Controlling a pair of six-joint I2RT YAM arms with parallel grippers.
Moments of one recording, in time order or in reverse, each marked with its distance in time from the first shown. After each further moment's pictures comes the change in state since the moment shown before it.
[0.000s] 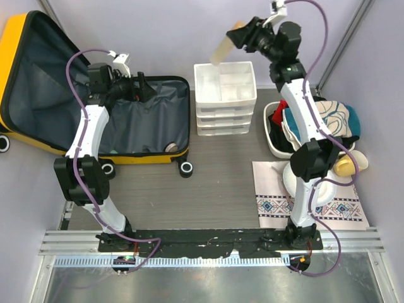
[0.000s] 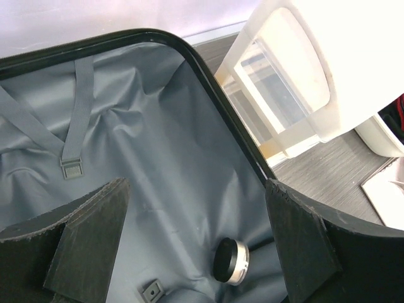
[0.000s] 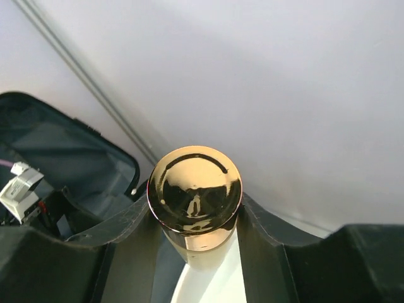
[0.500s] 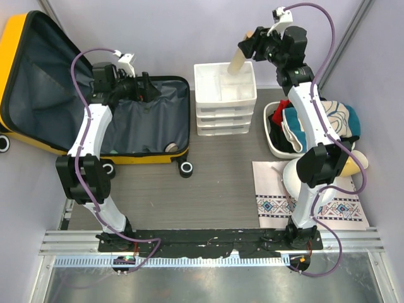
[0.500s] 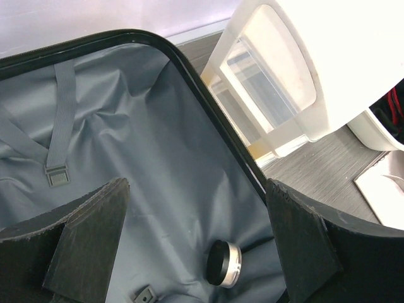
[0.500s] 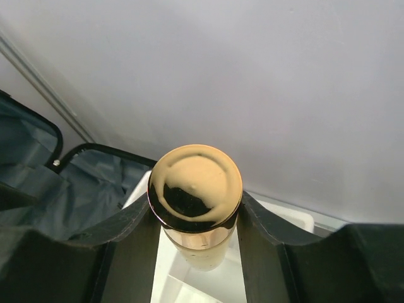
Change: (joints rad) left arm -0.028 0.019 0.026 -0.009 0.007 0.004; right arm -0.073 -0.126 -0.130 -0.121 0.091 -0.232
